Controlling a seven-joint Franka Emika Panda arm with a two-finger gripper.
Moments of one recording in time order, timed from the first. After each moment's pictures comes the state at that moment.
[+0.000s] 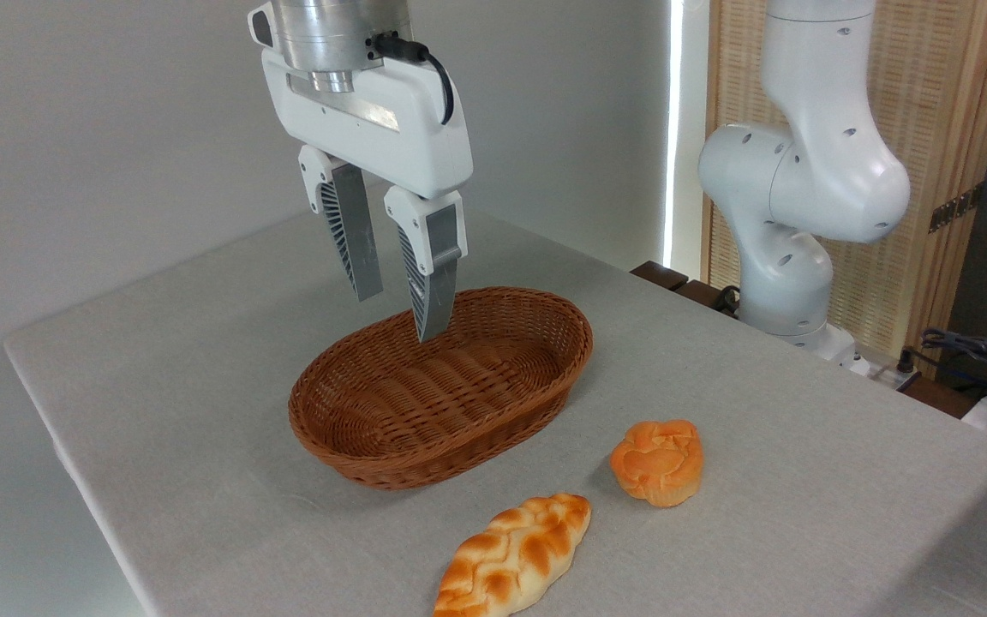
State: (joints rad) arm 0.02 -0.04 -0.03 -1.64 -0.03 1.63 0.75
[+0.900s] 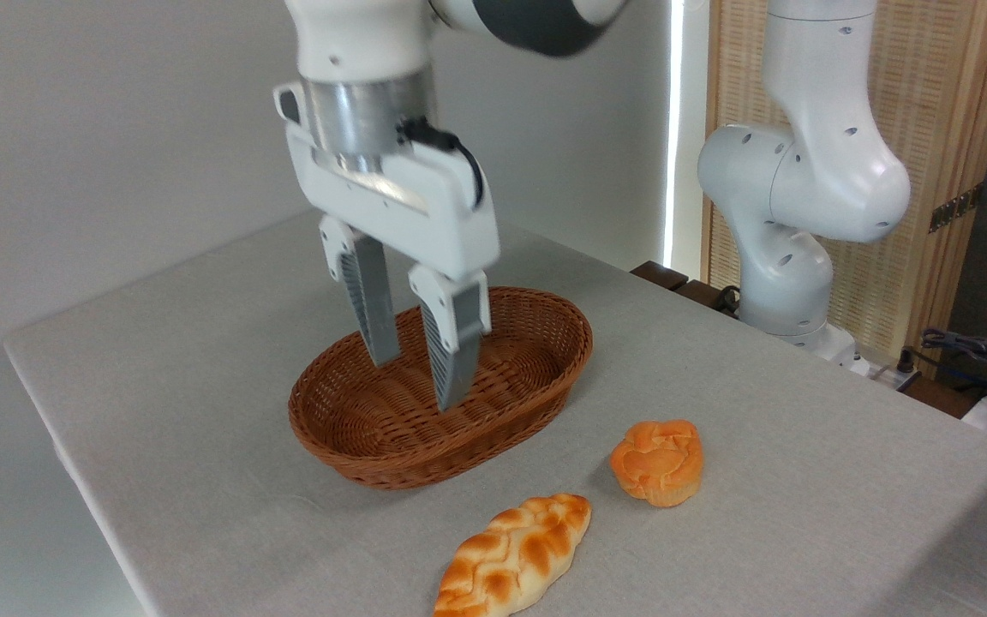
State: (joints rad) arm 0.04 -0.05 0.01 -1.81 -0.03 1.81 0.79
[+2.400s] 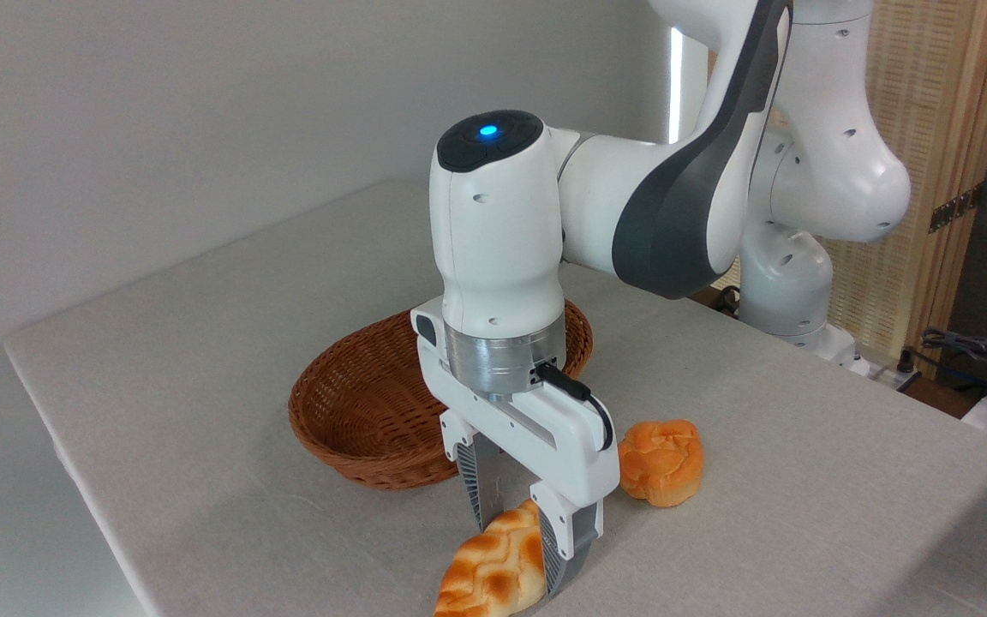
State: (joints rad) arm 0.04 -0.01 0.15 -2.17 -0.01 2.24 0.99
